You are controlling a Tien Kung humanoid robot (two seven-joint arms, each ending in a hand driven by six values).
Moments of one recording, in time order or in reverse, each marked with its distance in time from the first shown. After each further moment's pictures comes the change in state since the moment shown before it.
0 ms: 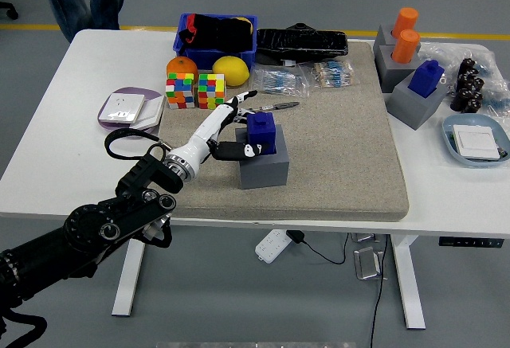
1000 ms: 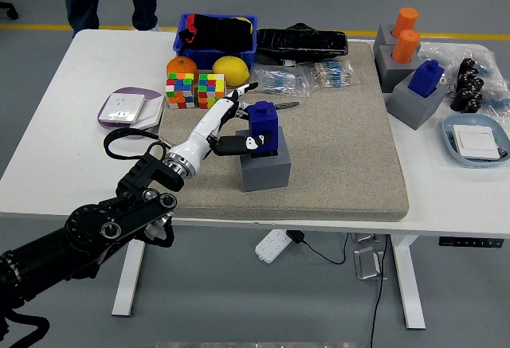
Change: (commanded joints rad) left arm 0.006 -0.003 -0.034 -0.002 -0.020 0.023 -0.084; right arm -0.003 0.004 0.010 -0.001 -0.002 -0.001 0.002
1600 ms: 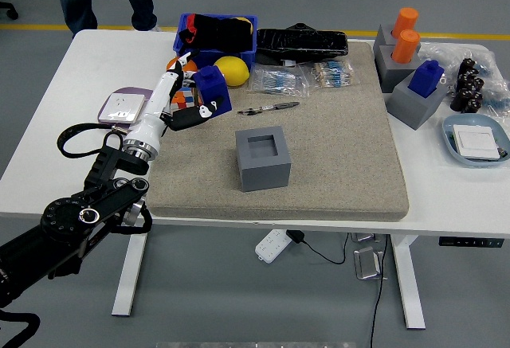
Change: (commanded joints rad) left arm 0.031 0.033 -0.096 0.126 -0.045 0.129 -0.142; right arm -0.004 0.005 0.008 -0.001 -0.004 0.000 0.000
